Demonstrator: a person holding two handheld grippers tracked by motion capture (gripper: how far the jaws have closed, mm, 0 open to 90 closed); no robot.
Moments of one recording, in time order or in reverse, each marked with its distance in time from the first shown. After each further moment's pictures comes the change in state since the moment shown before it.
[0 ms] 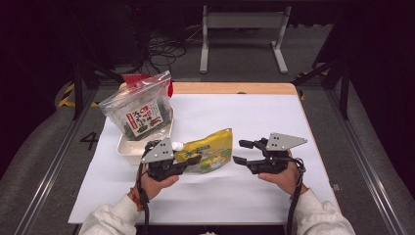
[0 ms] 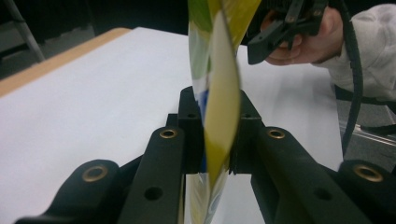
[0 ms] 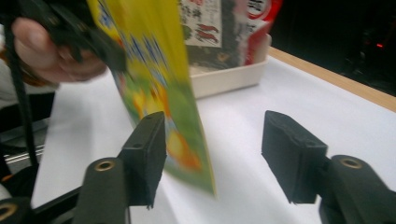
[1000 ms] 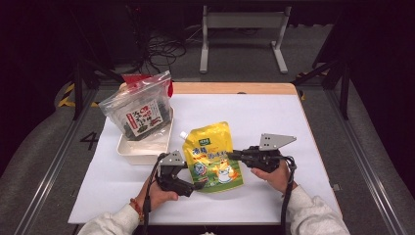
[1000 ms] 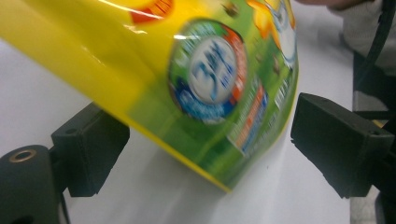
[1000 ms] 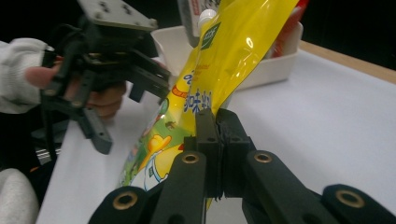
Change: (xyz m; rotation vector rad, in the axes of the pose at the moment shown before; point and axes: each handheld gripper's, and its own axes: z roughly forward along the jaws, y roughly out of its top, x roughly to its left) left arm 0.000 -0.057 0.048 0.213 -0.075 -0.281; right arm -0.004 -0.011 0.025 -0.022 0.149 0.003
